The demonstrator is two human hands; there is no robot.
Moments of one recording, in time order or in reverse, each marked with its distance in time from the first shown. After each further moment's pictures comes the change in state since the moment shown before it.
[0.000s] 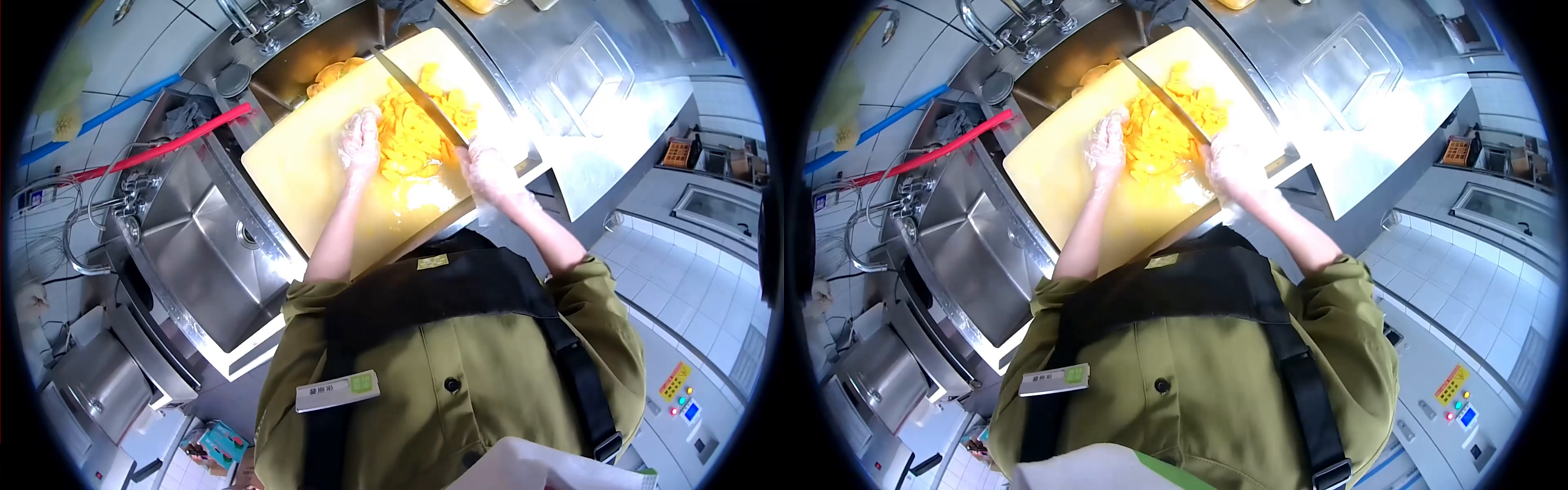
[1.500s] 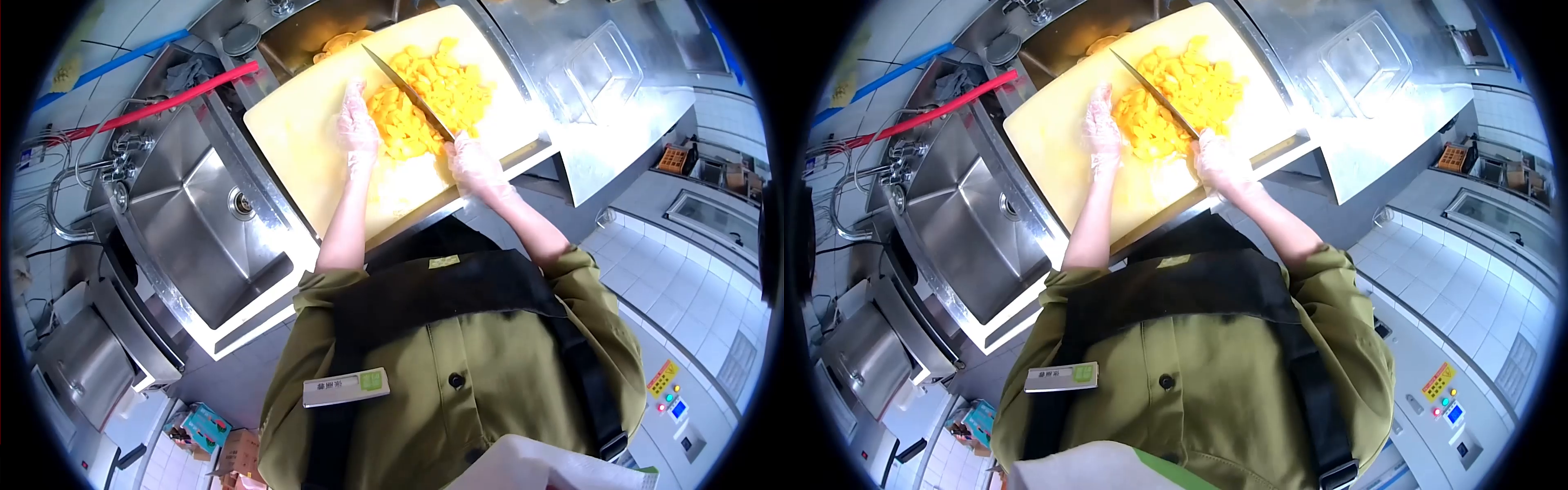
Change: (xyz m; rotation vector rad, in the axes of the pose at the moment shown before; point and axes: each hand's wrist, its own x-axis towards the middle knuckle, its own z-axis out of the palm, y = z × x) left_hand -0.026 -0.006 -0.010 -0.506 0.182 -0.279; right_hand -0.026 -0.016 0.049 -0.130 -0.156 0.092
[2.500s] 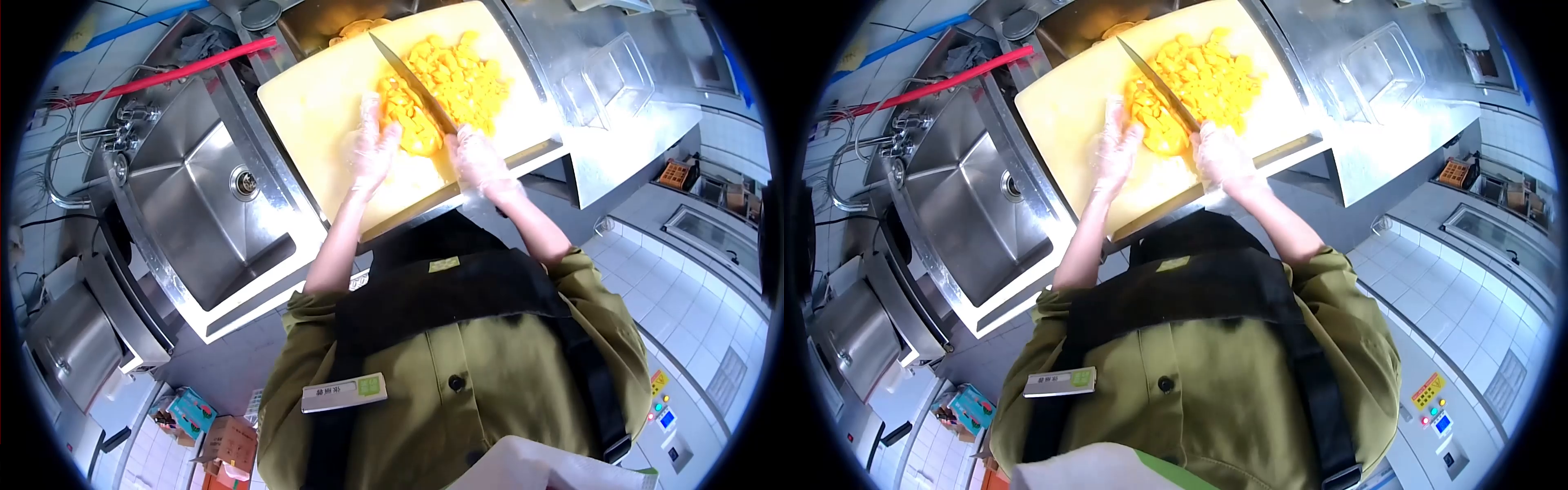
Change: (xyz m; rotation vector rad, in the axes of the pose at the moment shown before) left_hand -0.054 0.010 -0.042 0.137 -0.265 -0.033; right_hand -0.005 -0.042 -0.013 0.001 -0.061 0.012
